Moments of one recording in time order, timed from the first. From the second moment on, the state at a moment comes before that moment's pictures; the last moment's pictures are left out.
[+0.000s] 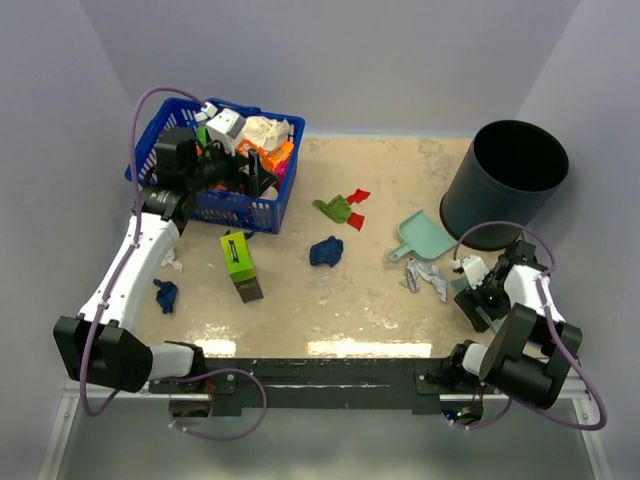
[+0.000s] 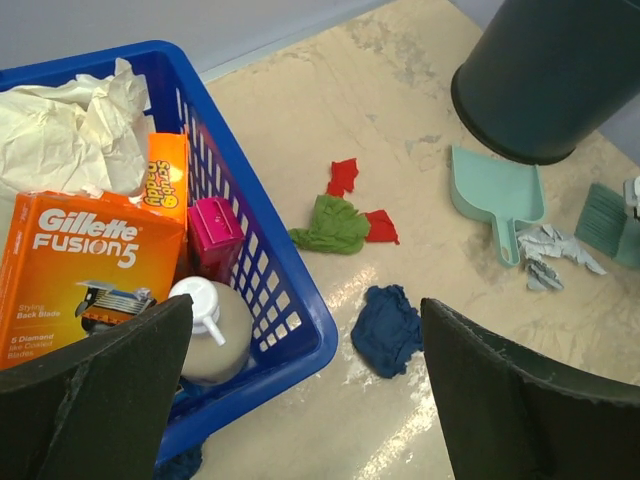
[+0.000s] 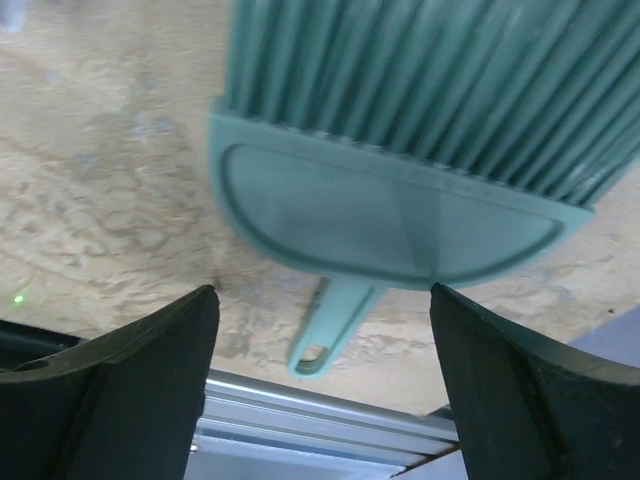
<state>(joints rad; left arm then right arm) -0.18 1.30 1.28 -0.29 0.54 -0.03 -0.47 1.23 0.60 -0.84 -0.05 -1.06</state>
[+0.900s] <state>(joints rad) -0.19 1.41 1.42 -0.32 0.53 0.07 -0.47 1.19 0.55 -0.80 0.09 -1.13</state>
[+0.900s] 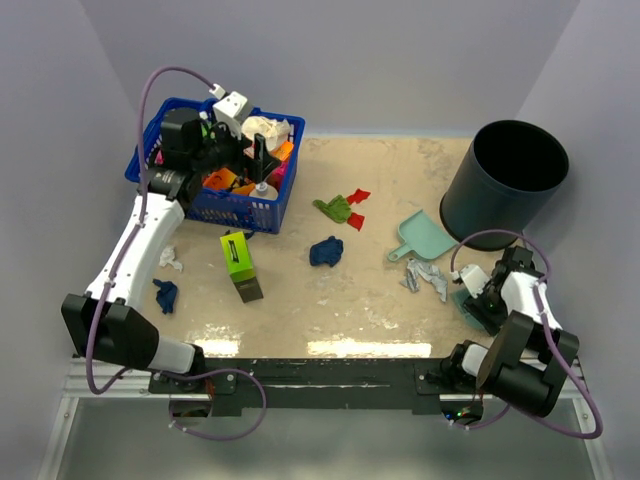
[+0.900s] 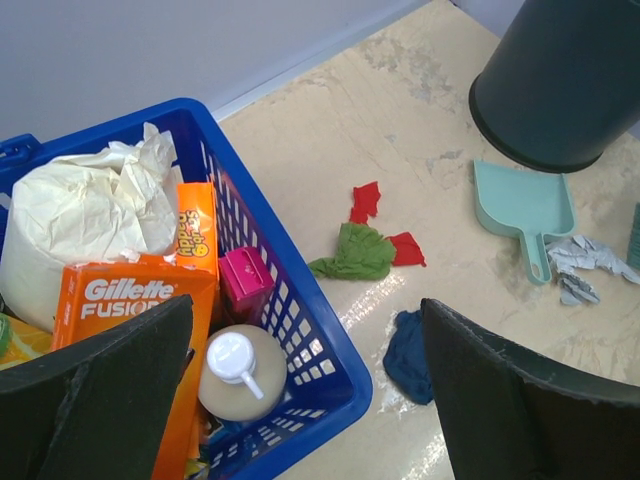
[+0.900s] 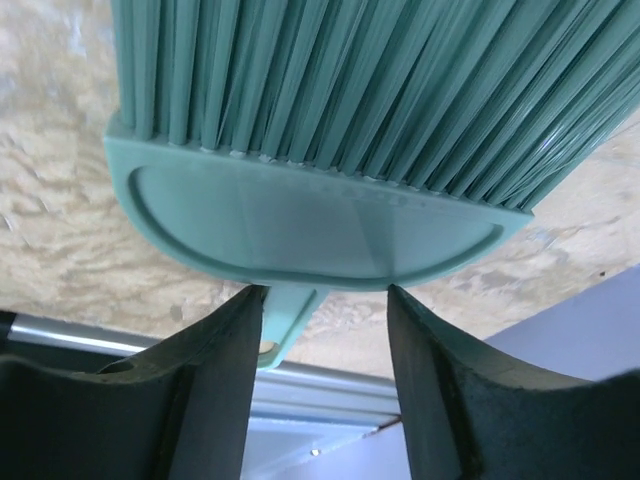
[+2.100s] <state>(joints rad) -0.20 1.50 1.48 -0.30 0.57 0.06 -0.28 1.32 0.66 -0.79 -0.04 -1.05</state>
